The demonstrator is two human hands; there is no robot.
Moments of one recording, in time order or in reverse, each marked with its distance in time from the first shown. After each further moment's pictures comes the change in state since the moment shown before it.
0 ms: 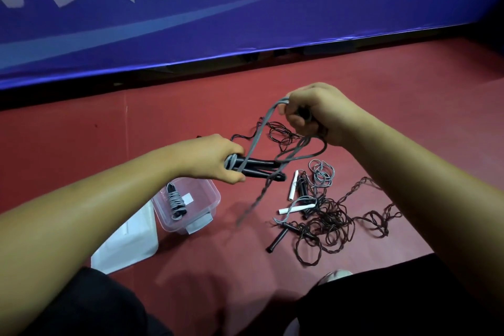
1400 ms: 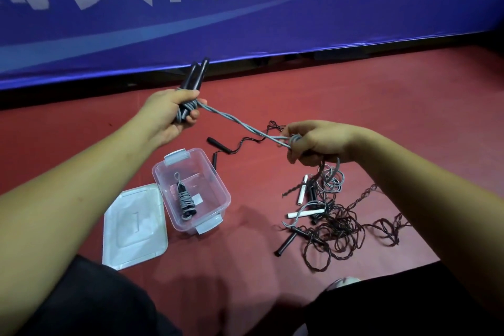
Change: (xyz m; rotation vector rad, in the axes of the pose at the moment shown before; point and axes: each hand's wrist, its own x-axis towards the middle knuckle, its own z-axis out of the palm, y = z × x) left_hand -0.018 -0.066 -0.042 -1.610 0.725 -0.402; right_hand 0.015 0.034 0.005 -0.249 -0.323 0.313
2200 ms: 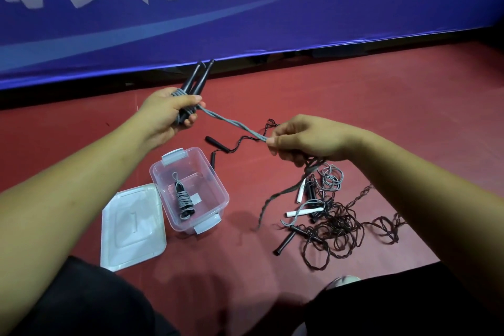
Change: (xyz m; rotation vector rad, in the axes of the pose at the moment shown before) left_hand -0.002 -0.005 -0.001 0.197 -0.040 0.082; right_hand -0.012 -0.018 0.017 -0.221 -0.023 -0.178
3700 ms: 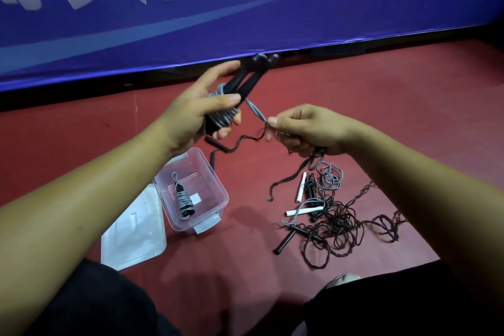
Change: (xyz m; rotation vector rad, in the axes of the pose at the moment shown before) left_hand -0.047 0.022 0.052 0.045 -0.429 0.189; right_hand 0.006 0.011 -0.010 0.260 0.047 -0.078
